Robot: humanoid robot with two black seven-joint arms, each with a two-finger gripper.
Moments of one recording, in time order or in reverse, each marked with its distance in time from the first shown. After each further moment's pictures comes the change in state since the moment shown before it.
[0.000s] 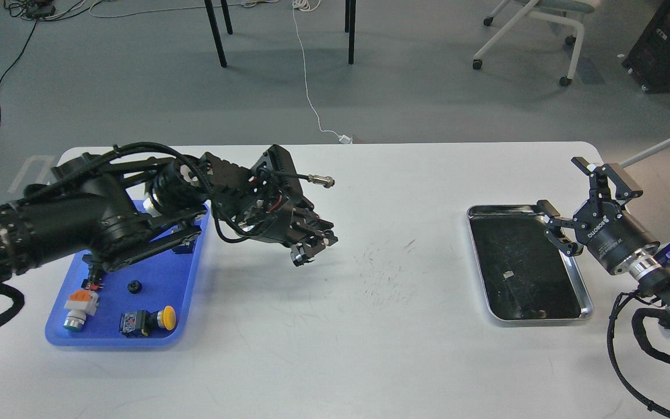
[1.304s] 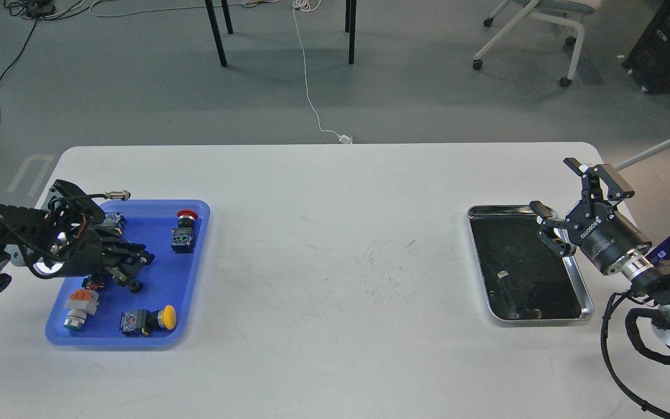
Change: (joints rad) left arm 0.291 0.394 -0.034 0.146 -0.054 0.084 0.000; right arm 0.005 0.013 -0.006 0.001 -0.005 0.000 0.000
